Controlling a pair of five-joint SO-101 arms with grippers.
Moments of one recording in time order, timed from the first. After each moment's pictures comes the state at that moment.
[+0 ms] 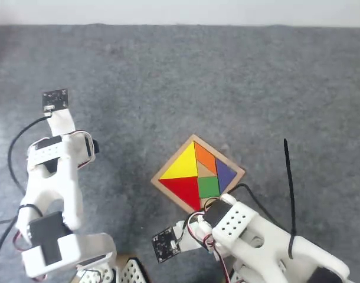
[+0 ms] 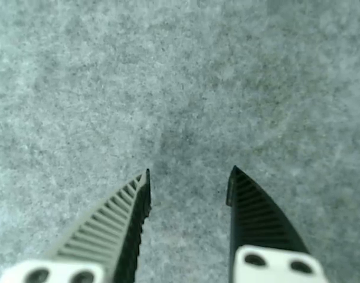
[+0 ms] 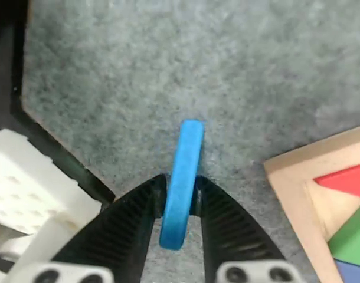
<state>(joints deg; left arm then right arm) -27.0 -4.7 45.9 42.3 -2.0 -53.9 -35.7 71.6 70.1 59.7</state>
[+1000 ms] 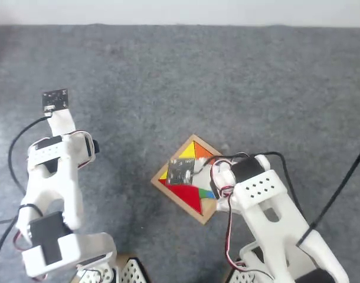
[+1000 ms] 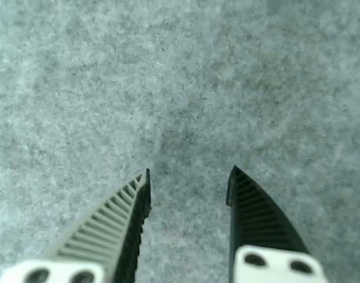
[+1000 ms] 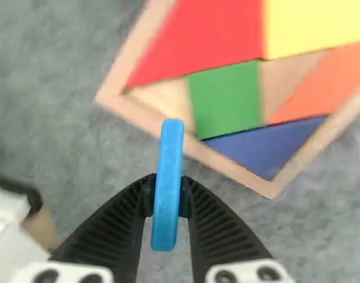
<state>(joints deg) -27.0 -4.7 45.9 42.3 -2.0 -28.9 -33.8 52.3 72.9 53.5</state>
